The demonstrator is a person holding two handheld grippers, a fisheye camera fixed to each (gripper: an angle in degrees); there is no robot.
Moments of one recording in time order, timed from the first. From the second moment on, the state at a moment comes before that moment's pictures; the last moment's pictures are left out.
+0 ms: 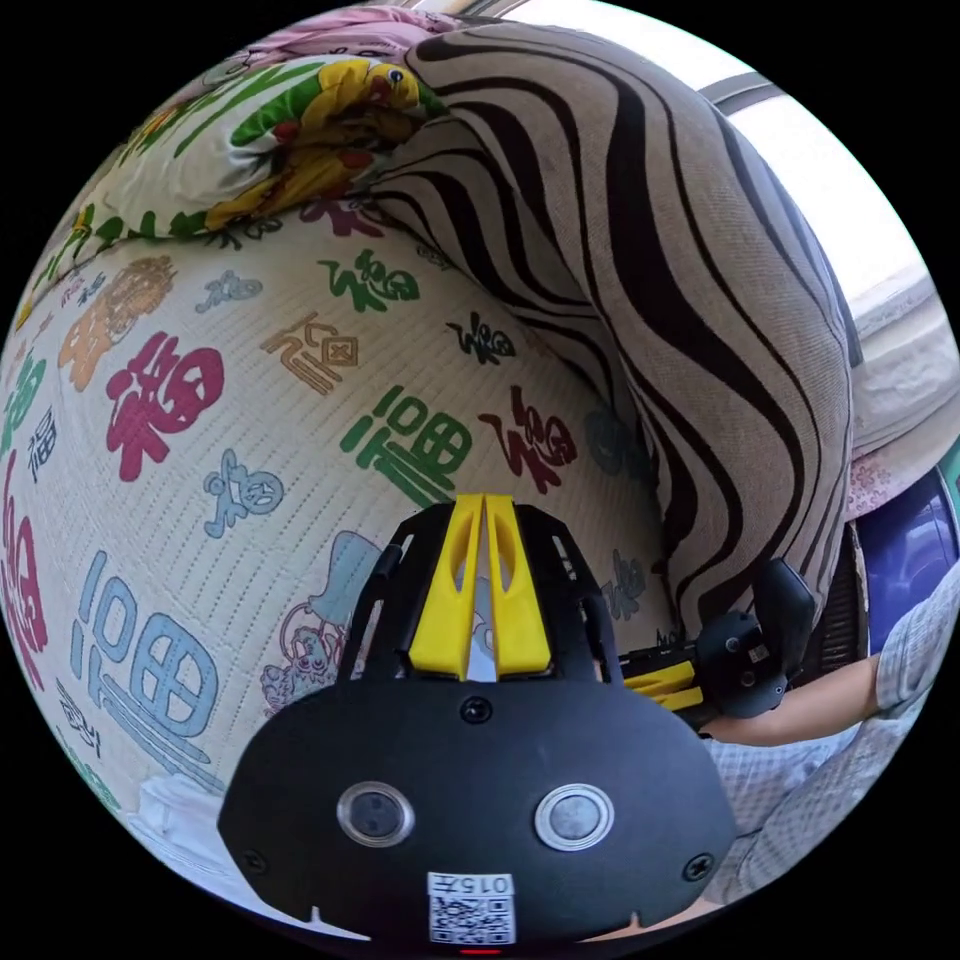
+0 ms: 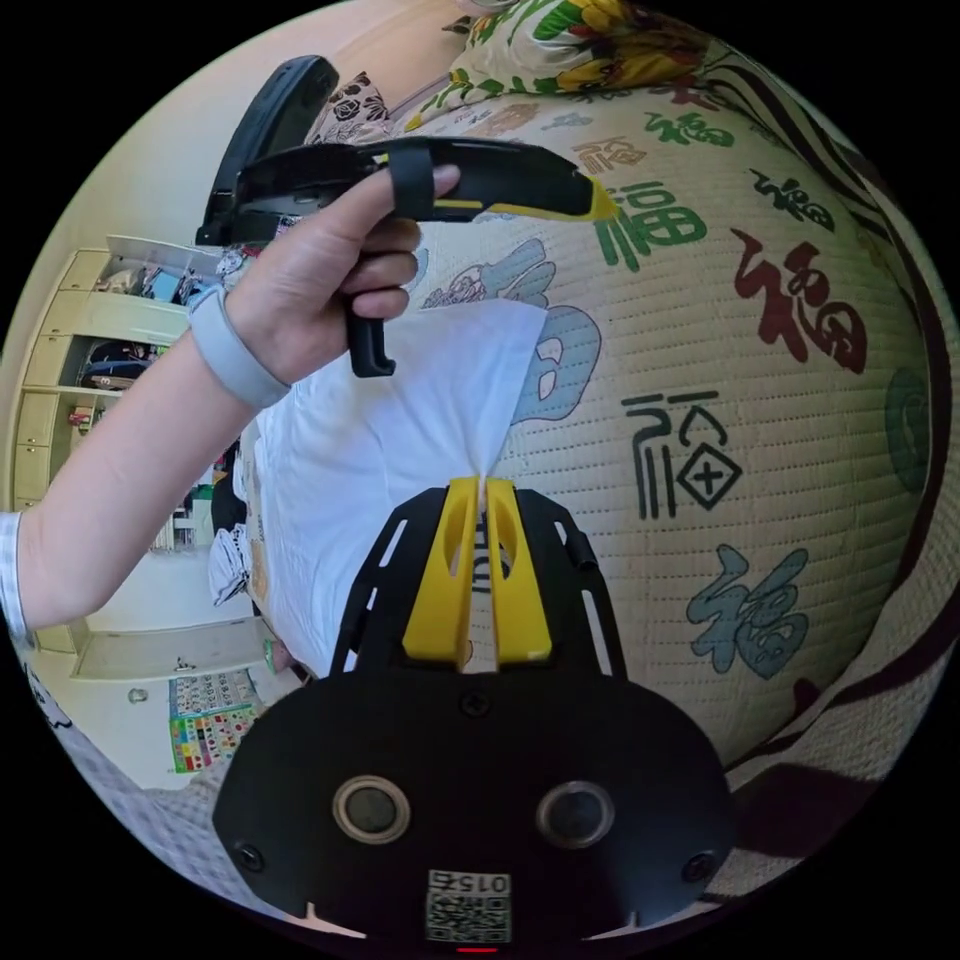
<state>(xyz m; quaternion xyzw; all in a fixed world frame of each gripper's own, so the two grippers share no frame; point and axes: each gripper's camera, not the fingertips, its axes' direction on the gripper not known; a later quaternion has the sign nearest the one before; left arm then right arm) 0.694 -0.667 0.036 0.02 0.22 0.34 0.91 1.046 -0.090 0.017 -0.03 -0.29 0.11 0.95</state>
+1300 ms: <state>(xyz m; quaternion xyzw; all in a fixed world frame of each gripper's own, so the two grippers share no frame) 0.546 -0.565 -0.010 0.09 0.17 0.28 0.94 0.928 -0.221 0.039 -0.07 -0.21 0.10 0.97</state>
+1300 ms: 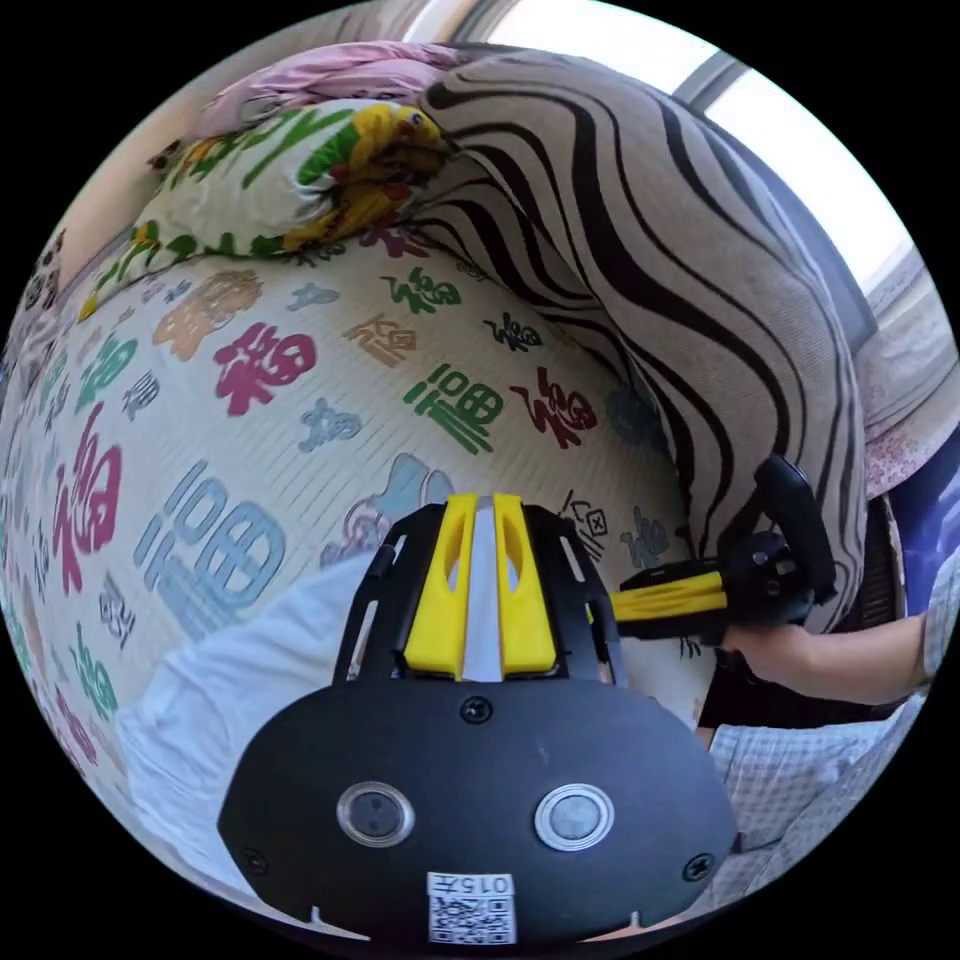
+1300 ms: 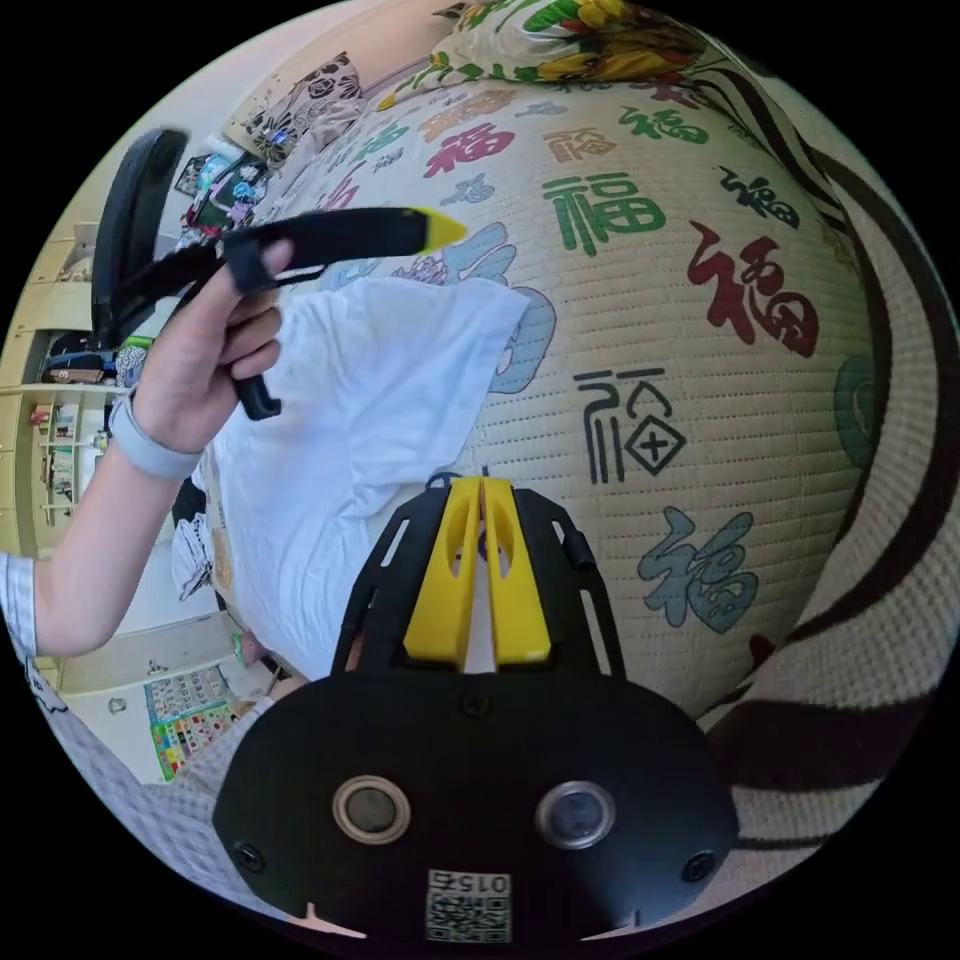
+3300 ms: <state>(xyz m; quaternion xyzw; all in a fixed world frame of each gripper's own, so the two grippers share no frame) -0.230 -0.088 0.001 0.26 0.20 -0.17 0.93 0.132 -0.608 0.053 -0.05 -0.30 -0.25 0.92</state>
